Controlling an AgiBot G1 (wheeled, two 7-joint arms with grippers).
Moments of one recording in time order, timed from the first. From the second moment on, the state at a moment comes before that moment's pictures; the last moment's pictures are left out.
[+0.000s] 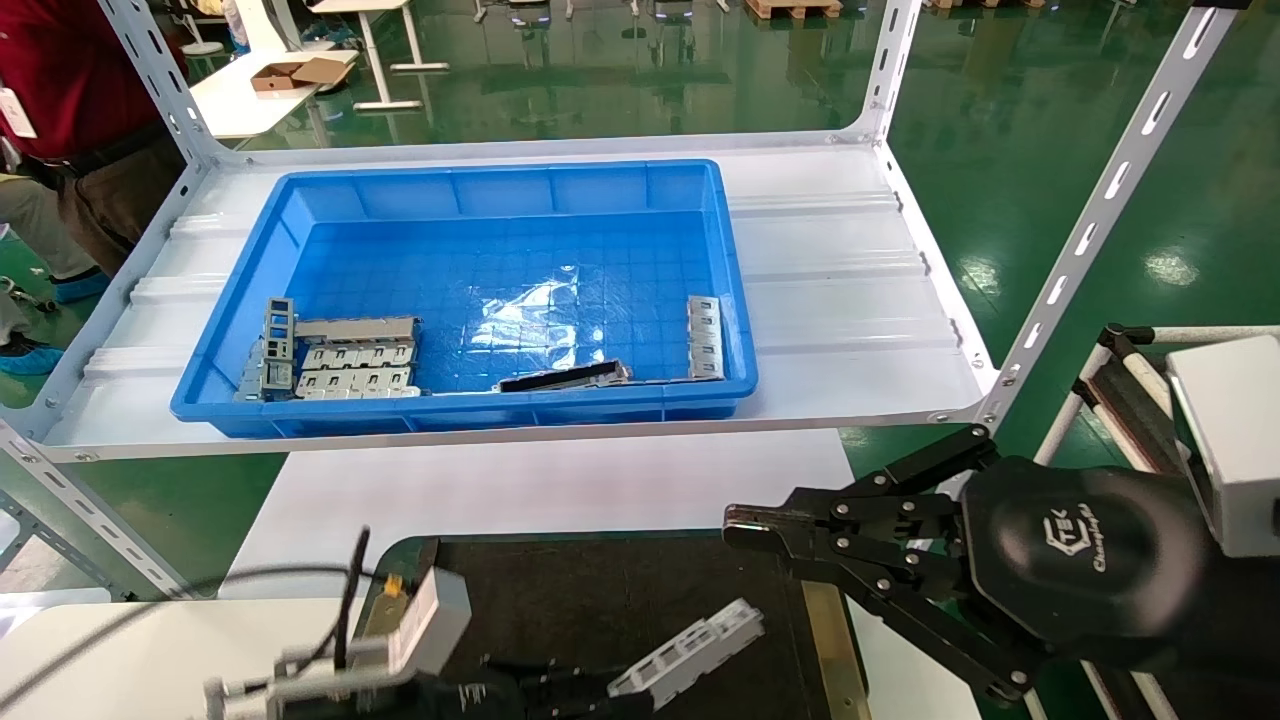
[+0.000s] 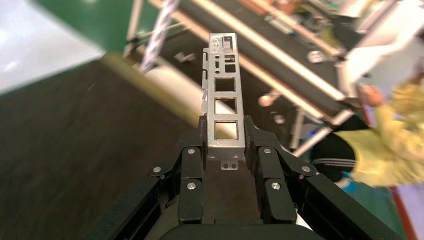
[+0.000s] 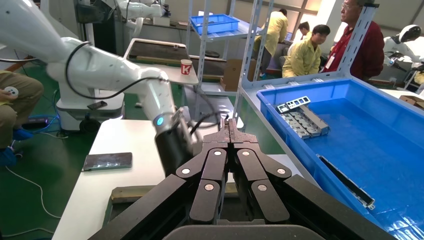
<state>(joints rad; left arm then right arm) -0.87 0.92 0.46 -0.95 1.02 1.20 -0.28 1.10 -0.58 -0.37 1.28 -0.67 -1.46 0.14</state>
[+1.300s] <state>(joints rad) -0.61 1.26 0.63 -1.04 1.34 0.10 -0.78 1.10 -0.58 -0.37 1.28 -0.67 -1.46 0.14</state>
